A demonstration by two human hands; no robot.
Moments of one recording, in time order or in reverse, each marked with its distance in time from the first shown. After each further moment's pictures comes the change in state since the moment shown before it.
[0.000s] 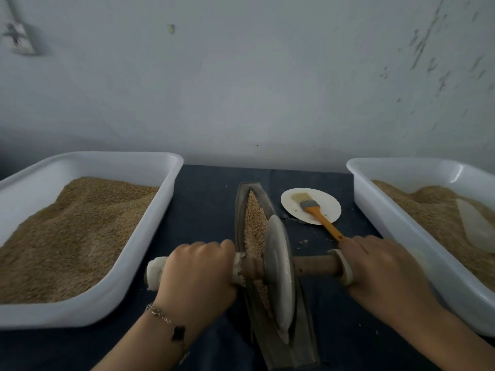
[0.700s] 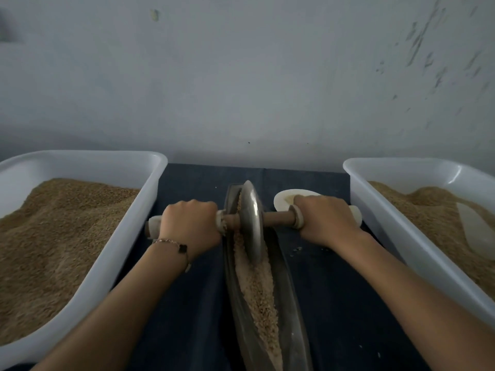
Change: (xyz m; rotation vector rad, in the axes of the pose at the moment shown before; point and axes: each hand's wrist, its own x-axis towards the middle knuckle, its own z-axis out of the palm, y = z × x) left_hand 0.107 -0.036 0.042 -0.001 -0.053 -0.098; right_hand 0.112 0.027 0.073 -0.011 -0.373 0.144
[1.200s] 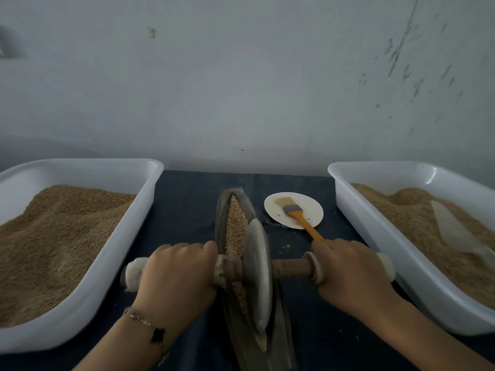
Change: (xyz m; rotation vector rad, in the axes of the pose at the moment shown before) left_hand -0.093 0.028 -0.042 0.006 0.100 0.194; right_hand -0.114 -0.009 -0.020 0.015 0.156 -0.084
